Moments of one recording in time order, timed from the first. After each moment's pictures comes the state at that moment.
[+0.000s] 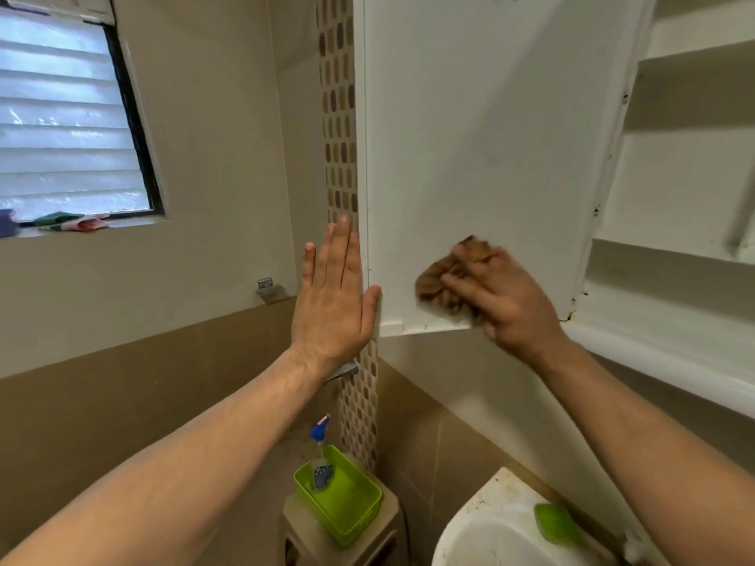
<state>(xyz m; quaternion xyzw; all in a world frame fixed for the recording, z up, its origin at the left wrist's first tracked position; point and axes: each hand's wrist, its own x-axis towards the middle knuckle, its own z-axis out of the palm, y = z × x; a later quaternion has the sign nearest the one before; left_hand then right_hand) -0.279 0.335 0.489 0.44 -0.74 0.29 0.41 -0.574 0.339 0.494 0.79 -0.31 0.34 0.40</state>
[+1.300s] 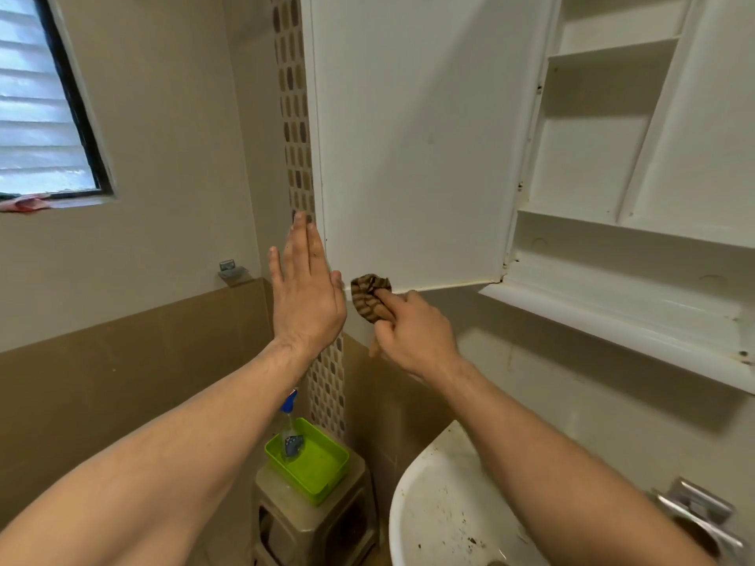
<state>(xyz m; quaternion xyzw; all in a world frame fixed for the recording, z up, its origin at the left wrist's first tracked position) -0.305 0.378 0.469 0.53 -0.72 0.18 0.41 -0.474 0.433 0.452 0.71 -0.64 0.28 0.06</state>
